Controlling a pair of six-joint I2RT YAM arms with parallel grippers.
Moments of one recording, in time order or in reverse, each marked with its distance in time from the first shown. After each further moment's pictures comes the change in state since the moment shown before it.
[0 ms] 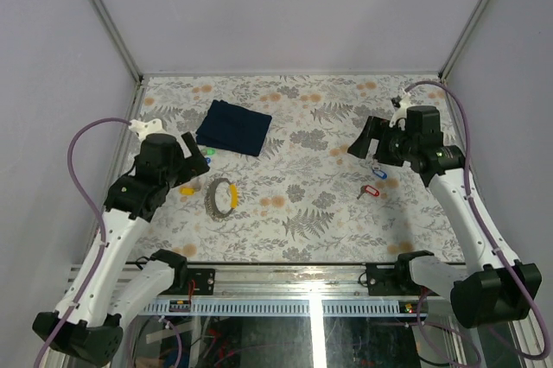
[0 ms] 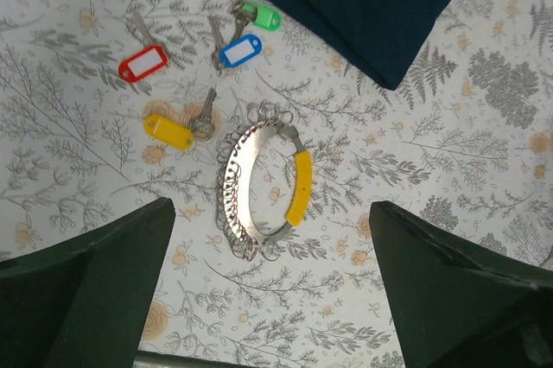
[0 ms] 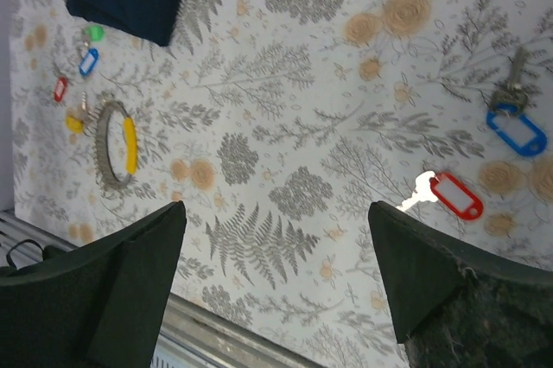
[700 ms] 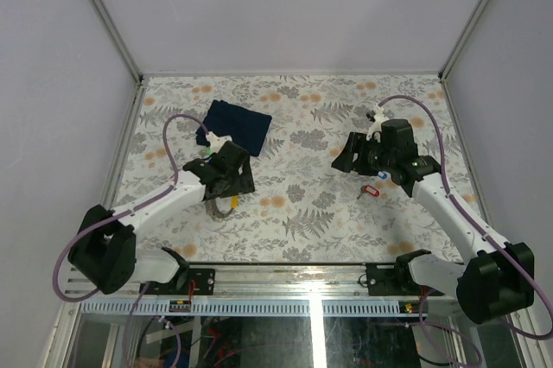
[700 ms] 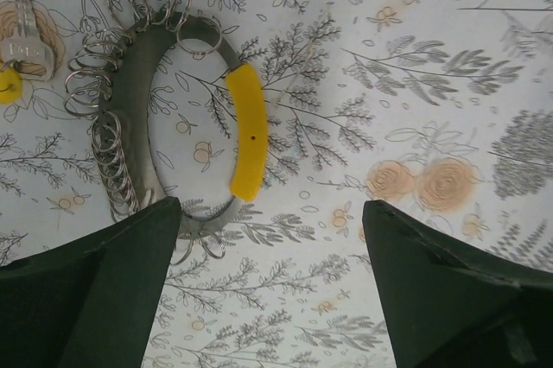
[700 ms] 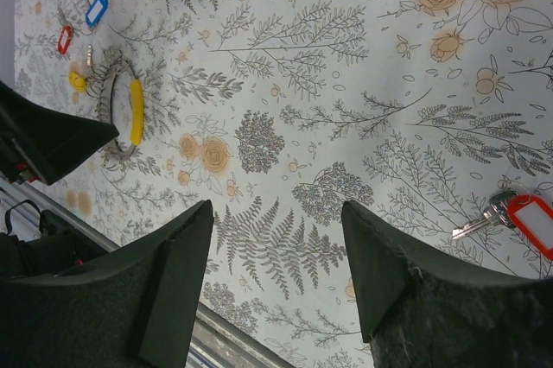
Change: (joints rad) left arm -0.312 0.463 -0.140 0.218 0.000 -0.161; right arm 0.150 0.046 -0.185 0.260 -0.026 0.080
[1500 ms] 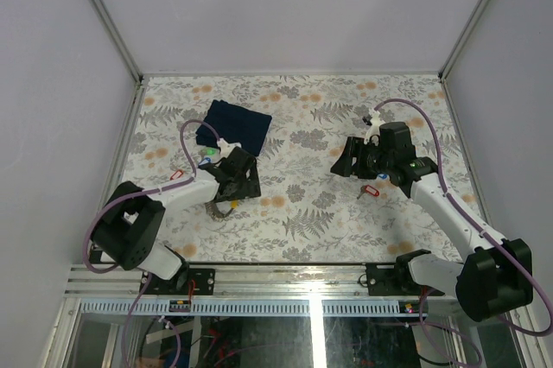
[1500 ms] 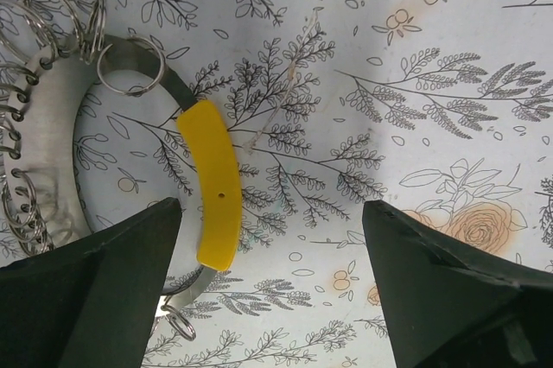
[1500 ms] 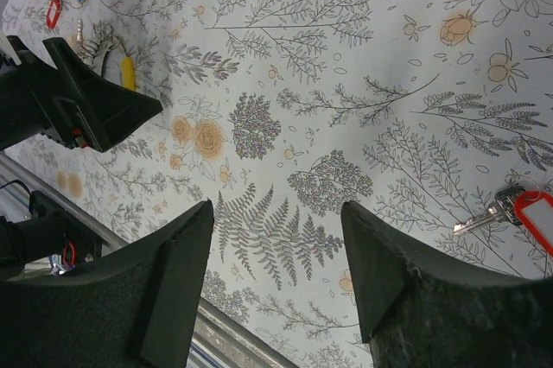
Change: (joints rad) left arm -0.006 0.221 -0.077 0.233 0.055 0.023; right arm 0.000 0.013 -0.037 0.012 -0.032 -0.035
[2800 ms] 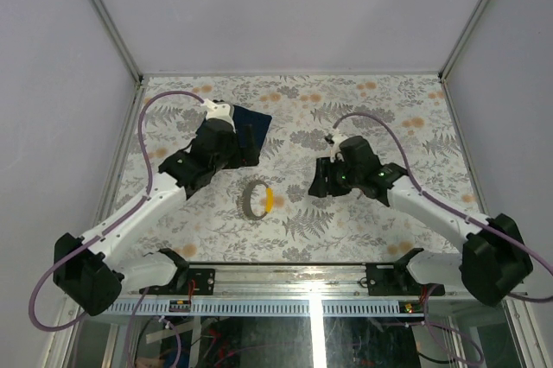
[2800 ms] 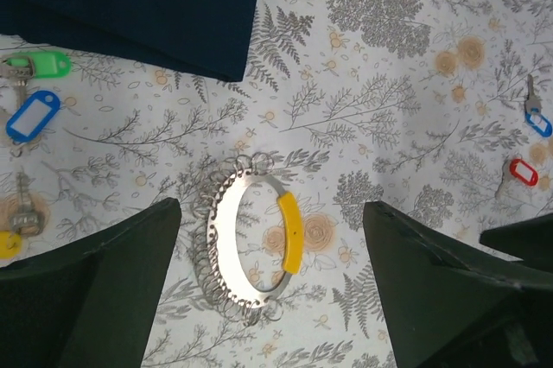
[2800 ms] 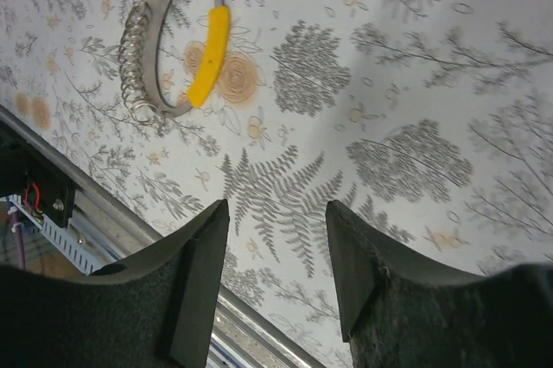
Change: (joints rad) left arm 0.025 -0.321 0.221 -0.052 0.013 0.183; right arm 0.284 0.061 -0.043 0.037 0.119 0.033
